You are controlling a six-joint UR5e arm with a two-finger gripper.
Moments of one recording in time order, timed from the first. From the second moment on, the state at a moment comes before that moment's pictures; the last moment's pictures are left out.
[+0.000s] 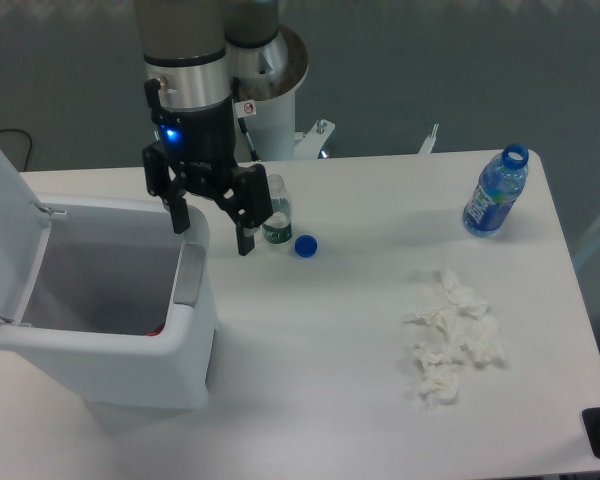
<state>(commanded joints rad) 2.25 -1.63 -1.60 -1.00 1.52 0.78</state>
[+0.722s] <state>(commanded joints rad) 2.25 -1.56 -1.64 -0.99 1.52 0.88</state>
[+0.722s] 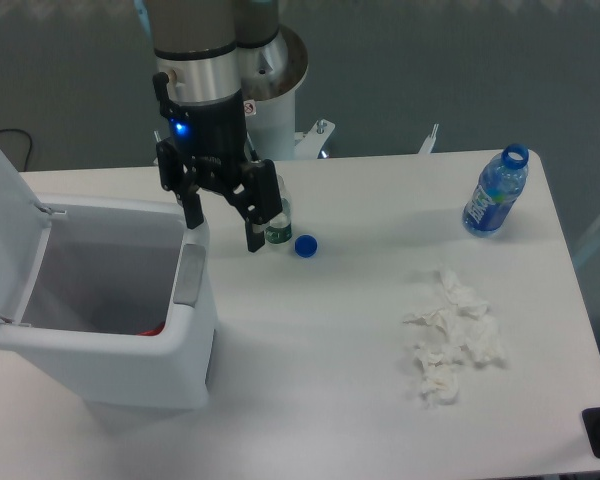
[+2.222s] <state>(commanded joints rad) 2.02 -1.39 -1.62 -1.02 1.35 0.48</state>
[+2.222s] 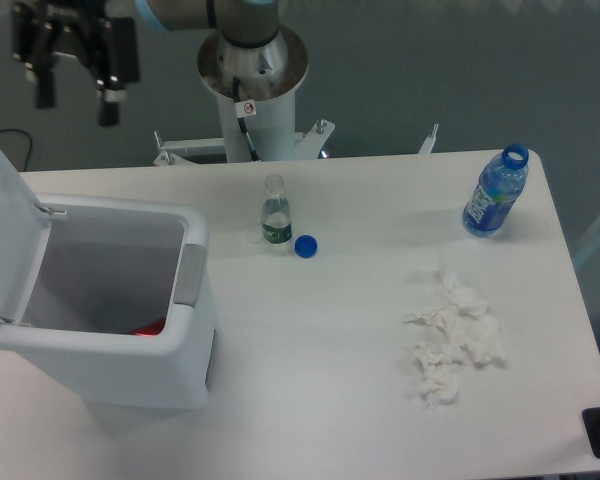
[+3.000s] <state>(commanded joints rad) 1.91 -1.46 -1.56 -0.99 1.23 0.49</state>
